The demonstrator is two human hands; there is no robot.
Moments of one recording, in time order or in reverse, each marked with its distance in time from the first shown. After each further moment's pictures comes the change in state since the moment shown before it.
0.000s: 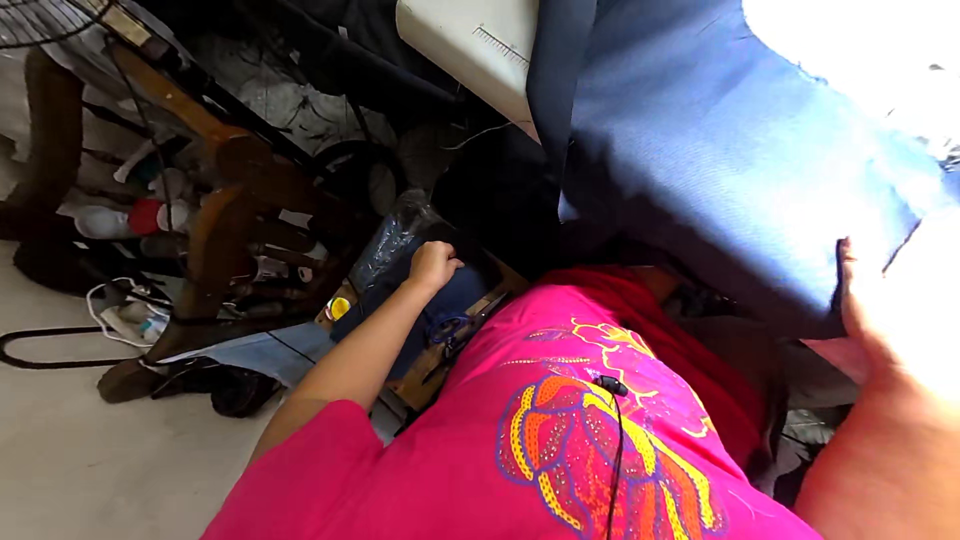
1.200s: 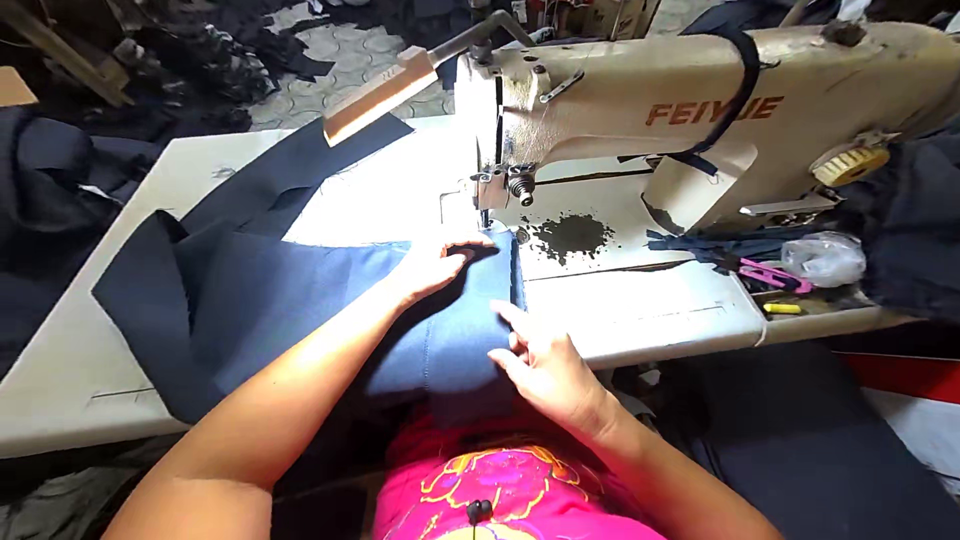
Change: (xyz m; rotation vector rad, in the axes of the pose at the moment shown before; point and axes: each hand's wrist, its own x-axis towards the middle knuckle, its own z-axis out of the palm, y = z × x) left_hand 0.081 0.445 -0.042 -0.280 -0.253 1.490; right_hand -0.053 -0.029 -0.017 0.710 0.150 -0.041
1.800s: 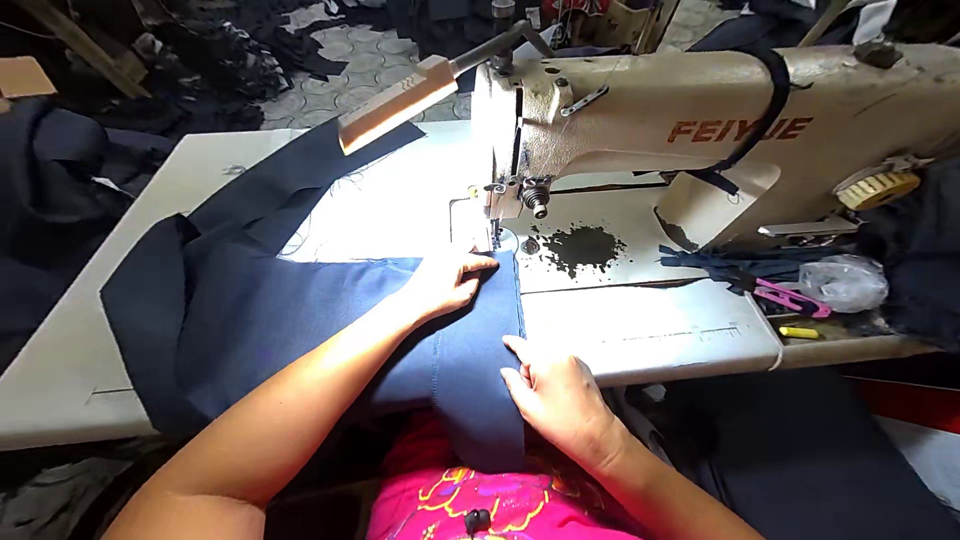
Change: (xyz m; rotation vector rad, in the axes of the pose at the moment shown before) left_hand -0.008 -0.006 0.011 0.289 -0.054 0.047; right_hand -0.006 -0.005 0.002 -0.315 -0.072 0.064
